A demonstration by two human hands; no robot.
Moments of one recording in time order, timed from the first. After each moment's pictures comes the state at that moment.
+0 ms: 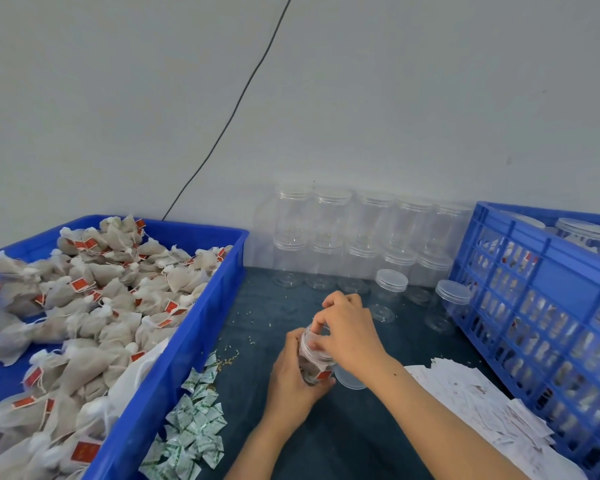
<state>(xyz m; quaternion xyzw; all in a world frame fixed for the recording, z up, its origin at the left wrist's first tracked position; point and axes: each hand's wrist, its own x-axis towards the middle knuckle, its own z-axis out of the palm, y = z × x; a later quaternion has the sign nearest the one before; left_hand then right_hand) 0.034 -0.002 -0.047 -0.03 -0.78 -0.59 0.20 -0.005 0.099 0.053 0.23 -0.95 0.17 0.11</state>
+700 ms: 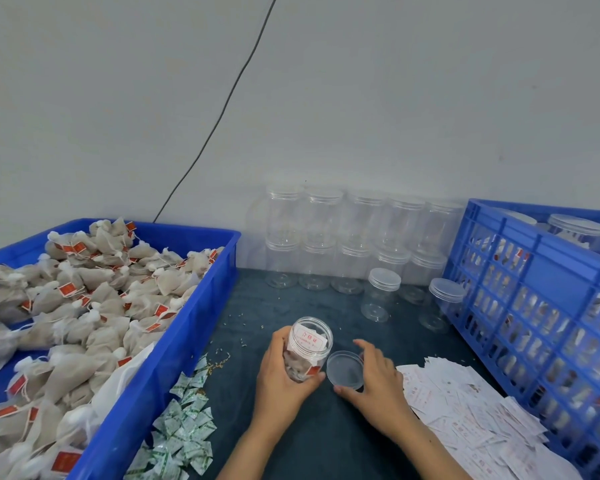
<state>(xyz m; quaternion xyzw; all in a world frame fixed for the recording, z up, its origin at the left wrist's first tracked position) 0.029 -0.001 -0.050 0.01 -0.77 -0.59 0.25 -0.010 0.170 -0.046 0.11 -0.96 0.25 0.04</state>
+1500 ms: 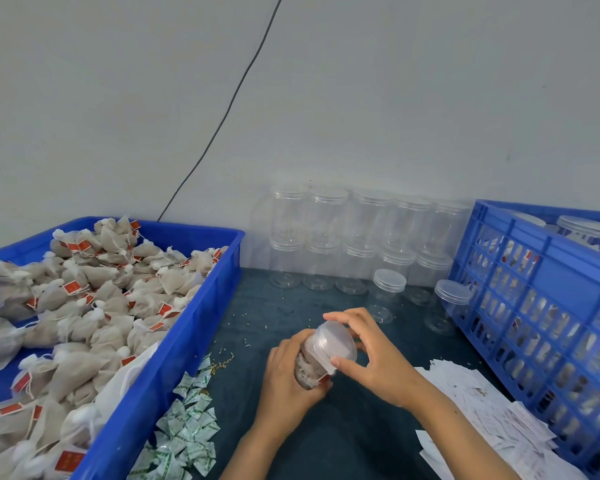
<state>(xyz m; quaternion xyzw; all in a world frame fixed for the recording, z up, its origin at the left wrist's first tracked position) 0.030 -0.002 -0.049 -0.05 -0.82 -0.51 0.25 -0.007 0.164 0.022 0.34 -0.85 0.40 0.02</state>
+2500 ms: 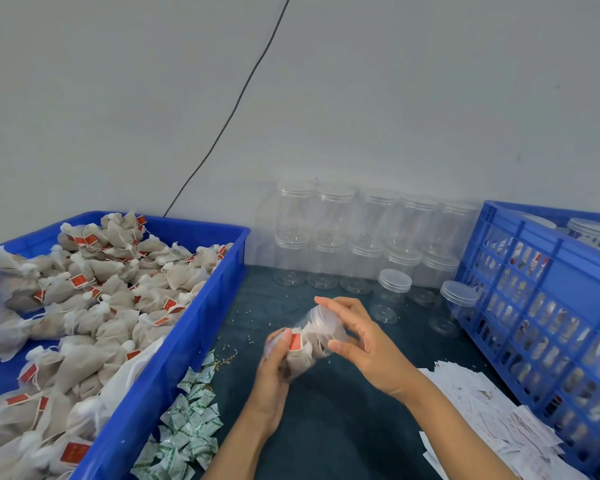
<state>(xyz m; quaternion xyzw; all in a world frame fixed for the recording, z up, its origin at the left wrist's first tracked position) 0.032 -0.013 -0.028 0.03 -0.48 -0.87 0.10 -0.005 0.144 0.034 0.36 -0.76 0.53 -0.06</state>
